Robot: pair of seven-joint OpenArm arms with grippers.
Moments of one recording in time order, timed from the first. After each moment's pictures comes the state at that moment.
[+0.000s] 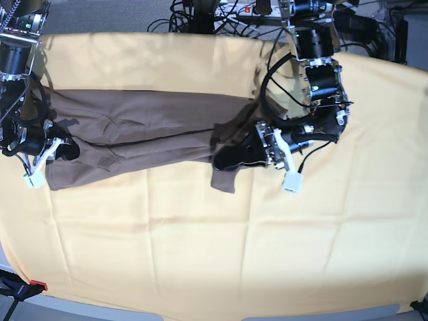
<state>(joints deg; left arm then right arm) -7.8 2.0 -14.3 77.6 -86.9 -43.3 80.9 10.4 30.0 14.5 65.9 51.7 42.0 -68.6</state>
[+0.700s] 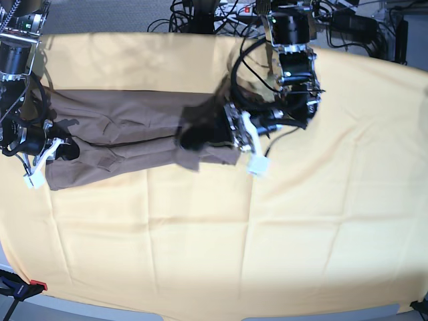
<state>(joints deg) -2.4 7.3 -7.9 77.6 -82.6 -43.7 80.2 10.4 30.0 14.5 65.9 51.7 42.0 -68.6</state>
